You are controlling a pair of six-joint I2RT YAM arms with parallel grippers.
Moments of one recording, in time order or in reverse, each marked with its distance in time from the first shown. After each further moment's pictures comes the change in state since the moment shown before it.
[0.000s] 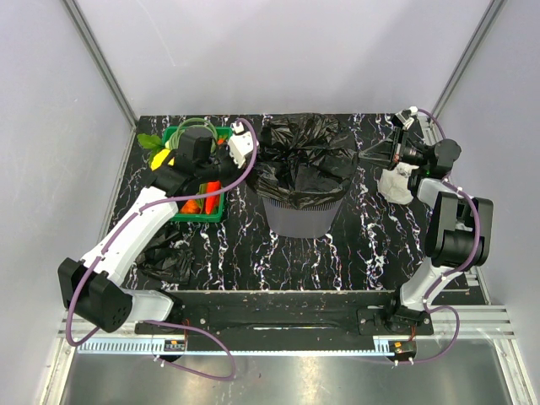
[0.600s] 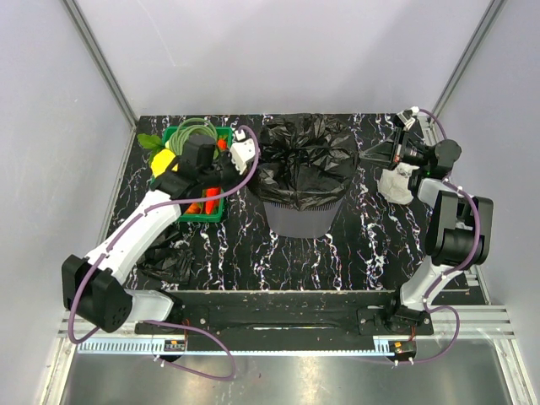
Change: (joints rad) left arm 0.000 -0.001 -0.069 0.057 0.015 -0.016; right arm -0.011 0.005 0.000 0.002 0.000 -0.040
